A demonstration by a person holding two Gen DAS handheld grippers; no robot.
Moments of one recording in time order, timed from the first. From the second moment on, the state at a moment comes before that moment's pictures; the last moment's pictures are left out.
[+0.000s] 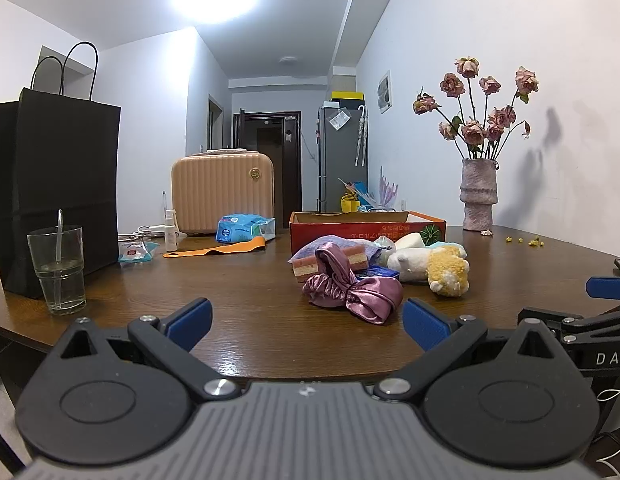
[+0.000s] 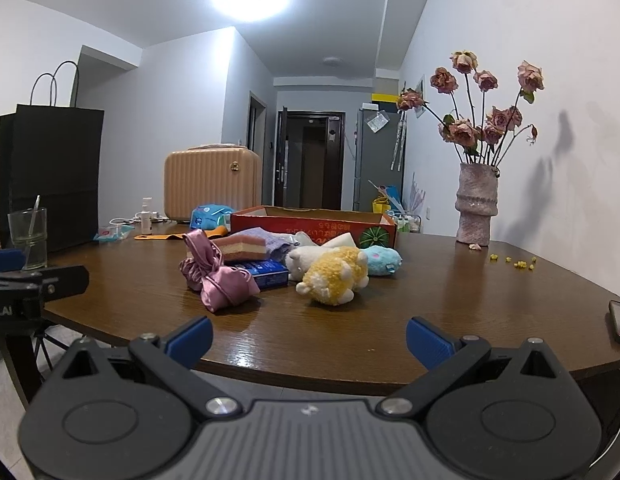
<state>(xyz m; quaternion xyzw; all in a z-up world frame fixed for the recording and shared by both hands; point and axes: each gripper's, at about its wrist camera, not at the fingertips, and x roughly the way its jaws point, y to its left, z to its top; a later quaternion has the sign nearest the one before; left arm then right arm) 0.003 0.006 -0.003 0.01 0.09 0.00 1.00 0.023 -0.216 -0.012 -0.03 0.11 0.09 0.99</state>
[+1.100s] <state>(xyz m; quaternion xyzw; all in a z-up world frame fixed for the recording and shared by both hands) 0.001 0.005 -0.004 0.01 0.09 0.00 1.00 0.022 -0.215 -0.012 -0.03 0.11 0.09 0.99</state>
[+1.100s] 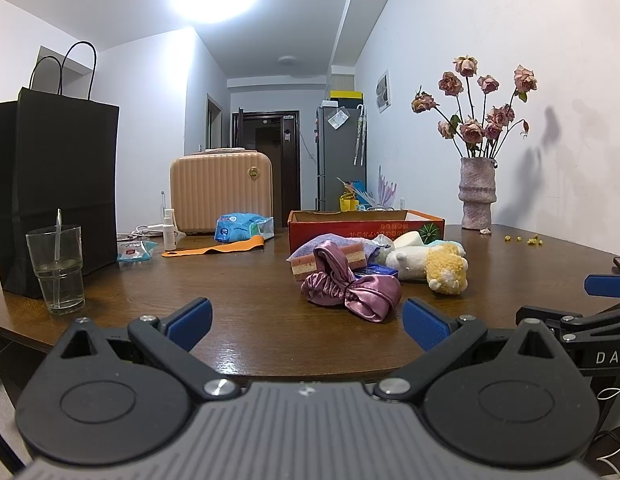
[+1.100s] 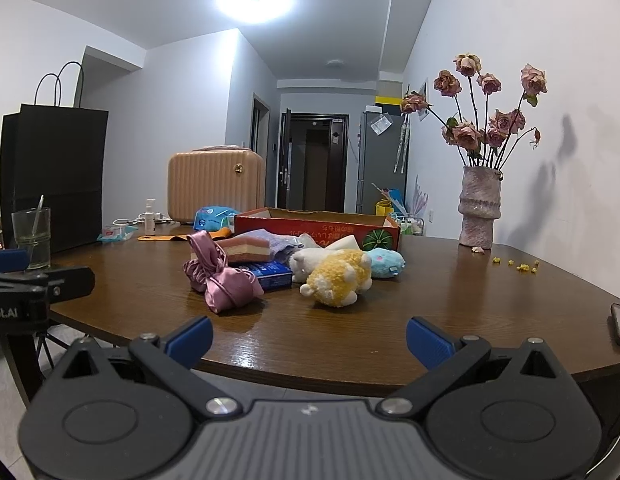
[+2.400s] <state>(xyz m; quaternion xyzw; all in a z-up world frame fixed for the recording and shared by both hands) 0.245 0.063 -0.008 -0.11 0.30 -0.15 0.94 0.219 -0.160 -0.016 0.09 0.24 0.23 0.94</state>
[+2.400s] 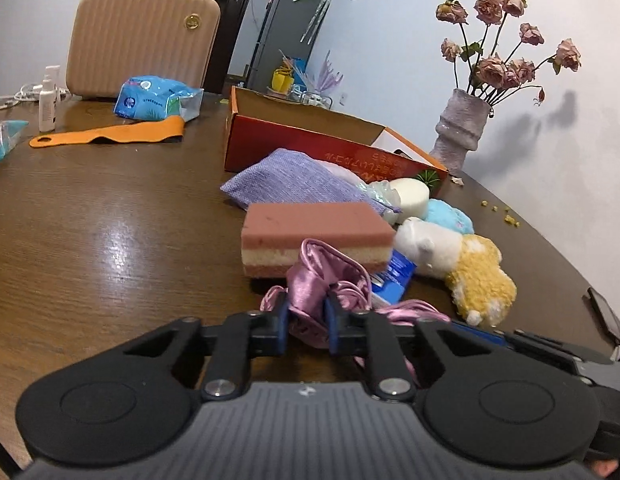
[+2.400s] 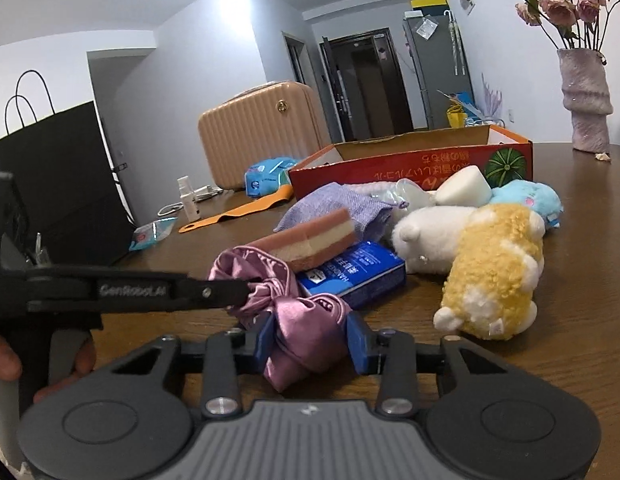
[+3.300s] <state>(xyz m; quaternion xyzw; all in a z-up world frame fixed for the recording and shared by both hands) 0.560 0.043 0.132 -0.14 0.30 -0.12 0.94 0.560 -0.179 0.147 0.03 0.28 0.31 0.91</state>
